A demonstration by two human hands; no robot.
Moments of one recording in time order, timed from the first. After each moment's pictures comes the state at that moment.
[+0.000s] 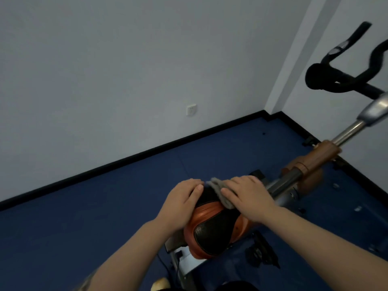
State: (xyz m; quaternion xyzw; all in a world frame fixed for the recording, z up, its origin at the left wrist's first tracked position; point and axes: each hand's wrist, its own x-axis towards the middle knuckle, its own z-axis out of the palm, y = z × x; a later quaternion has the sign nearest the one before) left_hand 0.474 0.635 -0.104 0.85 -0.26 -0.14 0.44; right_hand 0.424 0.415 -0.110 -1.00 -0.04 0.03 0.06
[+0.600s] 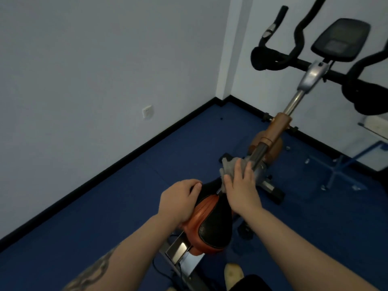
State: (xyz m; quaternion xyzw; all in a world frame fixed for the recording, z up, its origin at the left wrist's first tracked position) left_hand 0.513 0.615 -0.118 0.89 -0.35 -0.16 0.26; right_hand 0.407 0.467 -0.114 -0.86 0.41 0.00 0.30
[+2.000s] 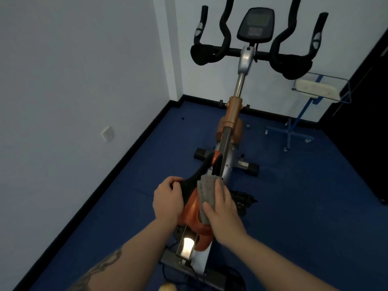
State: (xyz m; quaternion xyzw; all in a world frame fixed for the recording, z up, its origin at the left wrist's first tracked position) left_hand 0.516 0.617 -0.118 0.84 -0.25 -0.19 0.44; right_hand 0.366 0.584 -0.114 -0.77 0.47 -0.08 0.43
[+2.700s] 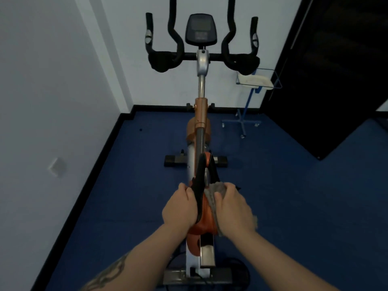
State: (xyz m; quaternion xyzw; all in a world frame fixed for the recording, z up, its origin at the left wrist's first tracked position) left_hand 0.549 0.605 -0.118 0.79 -0.49 -0.29 0.24; right_hand 0.416 0.609 -0.095 -0.64 0.70 -0.15 0.27
